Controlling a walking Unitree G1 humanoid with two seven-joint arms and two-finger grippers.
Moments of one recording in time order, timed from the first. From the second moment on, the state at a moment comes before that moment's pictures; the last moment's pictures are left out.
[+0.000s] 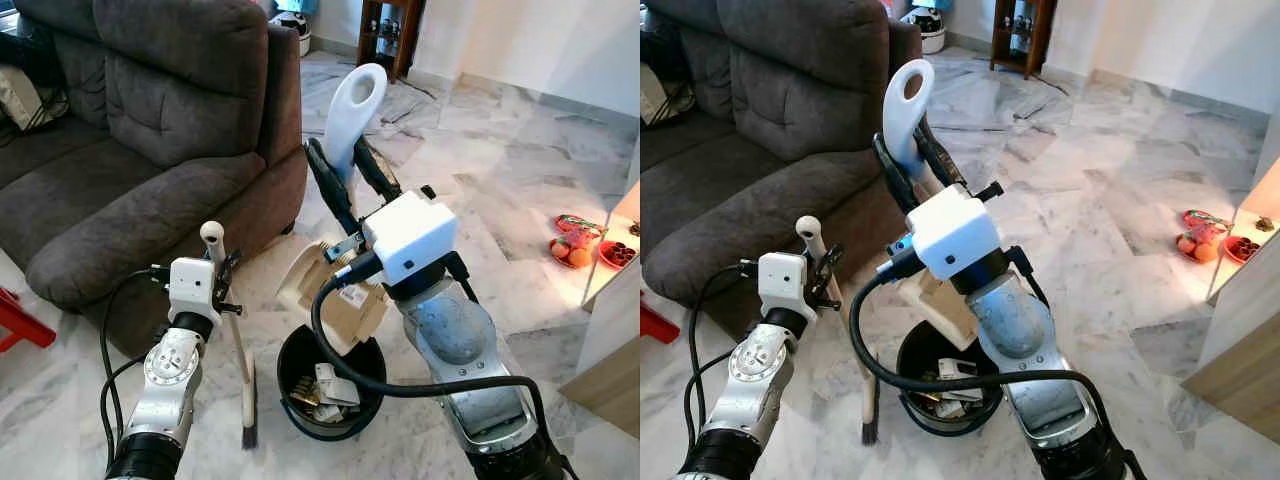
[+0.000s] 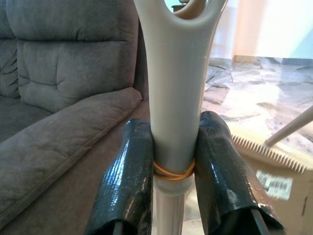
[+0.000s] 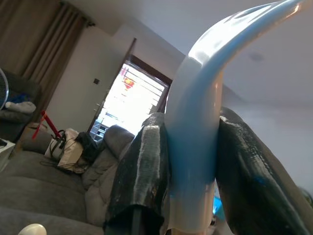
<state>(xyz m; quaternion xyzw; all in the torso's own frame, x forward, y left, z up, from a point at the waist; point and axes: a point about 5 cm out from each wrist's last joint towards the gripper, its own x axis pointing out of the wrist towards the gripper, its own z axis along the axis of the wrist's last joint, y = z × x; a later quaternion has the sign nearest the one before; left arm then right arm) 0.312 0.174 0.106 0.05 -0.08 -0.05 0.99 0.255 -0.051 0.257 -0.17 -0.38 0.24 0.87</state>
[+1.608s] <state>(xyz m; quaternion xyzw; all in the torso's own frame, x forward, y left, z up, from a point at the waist) 0.312 0.174 0.106 0.05 -0.08 -0.05 0.99 0.260 -0.048 0.241 -0.20 -0.30 0.25 0.90</state>
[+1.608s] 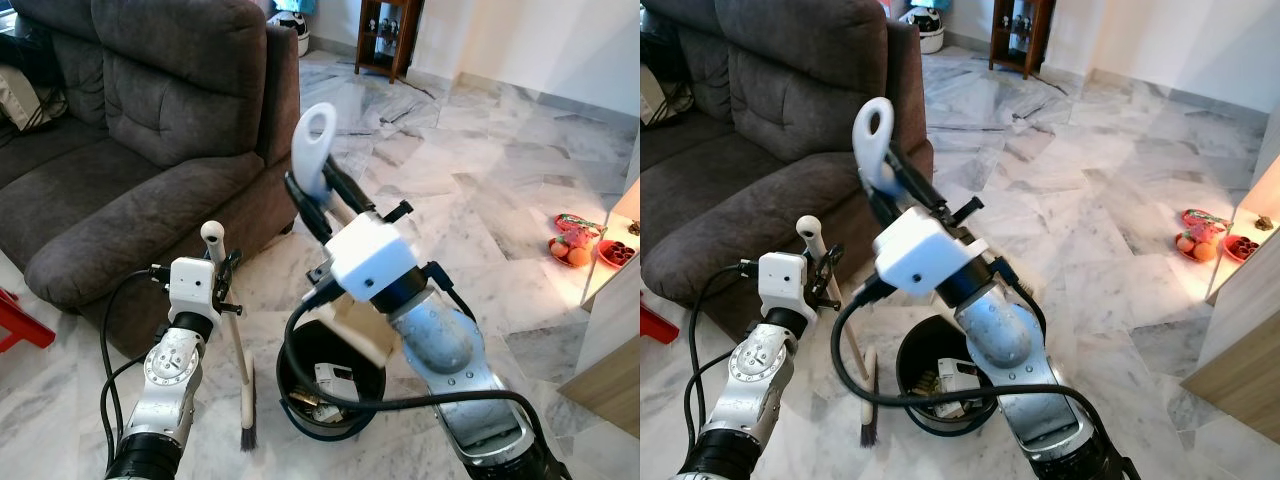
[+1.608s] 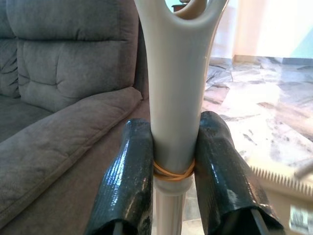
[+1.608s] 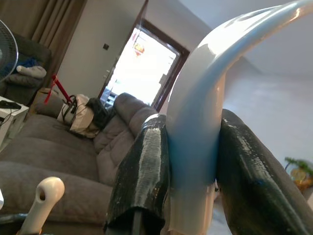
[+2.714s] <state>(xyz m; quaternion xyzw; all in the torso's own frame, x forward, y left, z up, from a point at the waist) 0.312 0.174 0.107 0.05 -0.08 -0.05 0.99 0.261 -0.050 0.246 -0.17 -0.32 0.24 0.90</state>
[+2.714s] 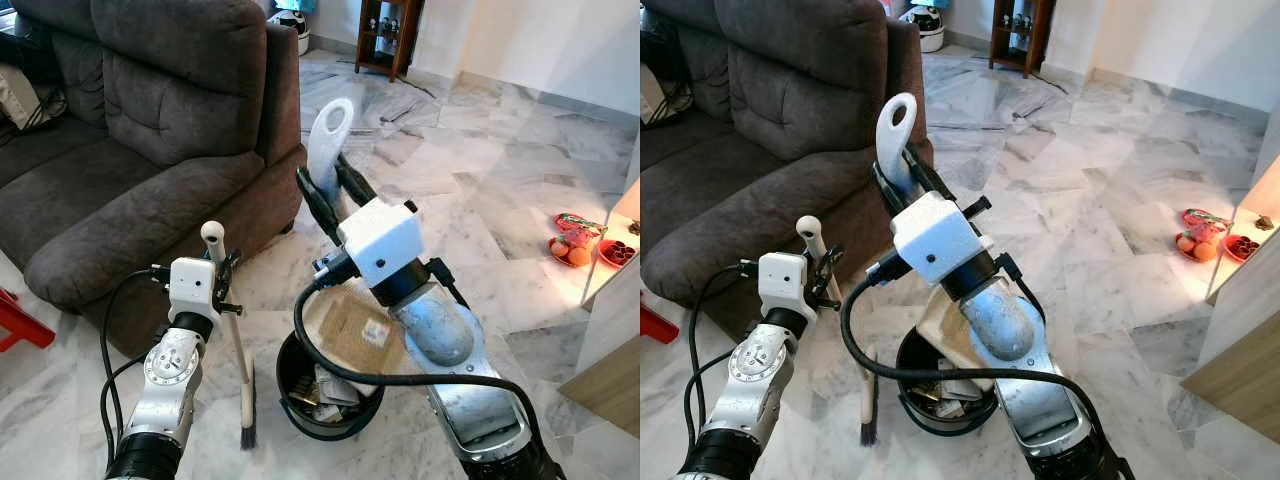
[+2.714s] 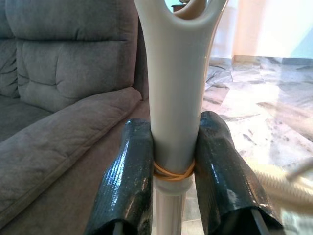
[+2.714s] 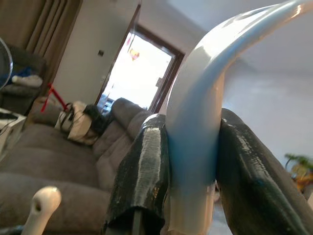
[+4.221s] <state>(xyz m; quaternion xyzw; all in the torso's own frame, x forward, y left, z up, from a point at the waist) 0.312 0.174 0.107 0.06 -0.08 -0.05 0.99 0.260 -0.045 0.241 -0.15 -0.28 0.28 0.91</state>
